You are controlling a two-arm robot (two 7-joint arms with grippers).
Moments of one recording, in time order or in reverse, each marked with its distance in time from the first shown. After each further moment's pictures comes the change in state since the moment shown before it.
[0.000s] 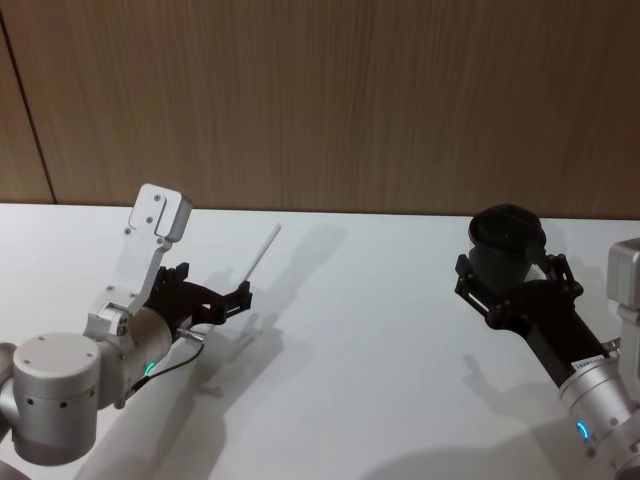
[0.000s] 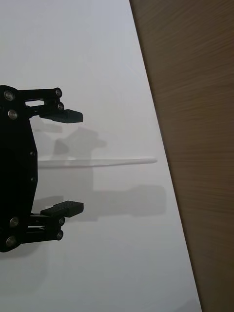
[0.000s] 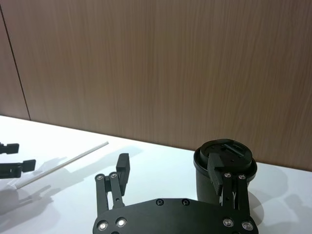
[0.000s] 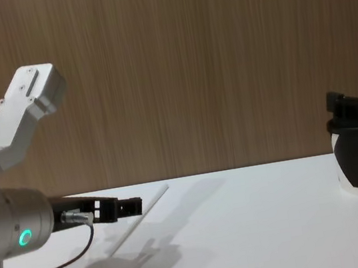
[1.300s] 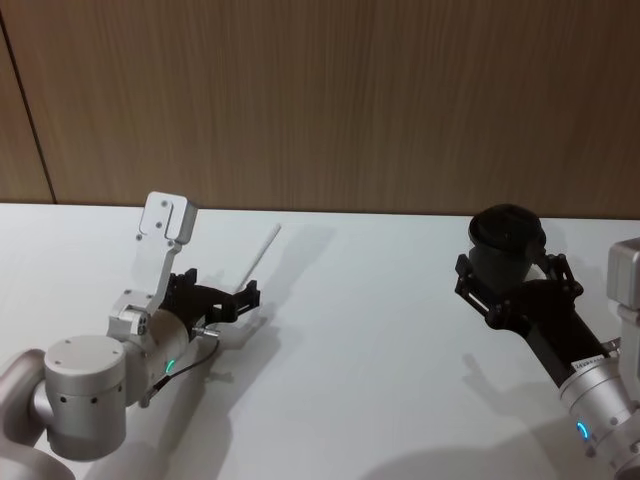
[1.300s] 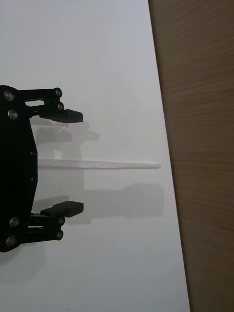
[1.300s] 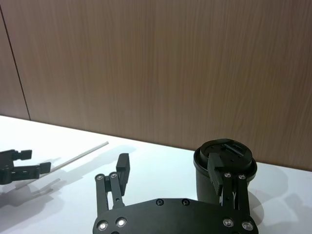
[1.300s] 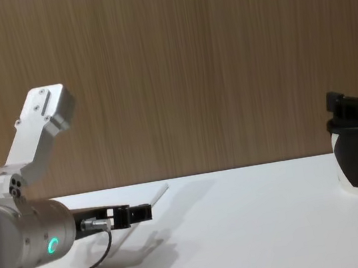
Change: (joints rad) left arm -0.038 -0.099 -0.029 0.142 0.014 -0.061 0.015; right arm 0.000 0.000 0.000 0.000 0.000 0.000 0.000
